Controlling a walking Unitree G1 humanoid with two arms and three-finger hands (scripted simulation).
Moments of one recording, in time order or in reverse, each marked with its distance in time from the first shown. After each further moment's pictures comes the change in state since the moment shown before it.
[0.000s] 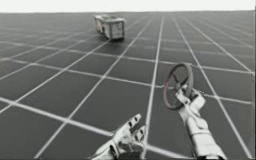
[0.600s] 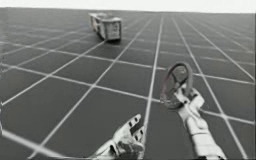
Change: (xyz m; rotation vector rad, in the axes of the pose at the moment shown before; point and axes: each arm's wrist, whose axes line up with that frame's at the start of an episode) left arm -0.003 0.005 -0.001 -0.016 -0.006 0.006; right arm -0.005 0.009 0.000 -0.012 -0.003 0.024
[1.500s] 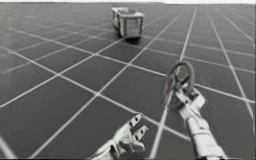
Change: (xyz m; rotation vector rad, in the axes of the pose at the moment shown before) left arm 0.000 -0.001 0.001 0.002 -0.004 -0.003; right arm -0.001 0.001 0.003 0.005 -0.011 0.005
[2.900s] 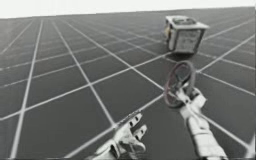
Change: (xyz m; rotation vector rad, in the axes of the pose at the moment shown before) left arm 0.002 -0.006 0.002 0.022 0.004 -0.007; right arm 0.001 -0.006 0.004 0.023 -0.005 -0.006
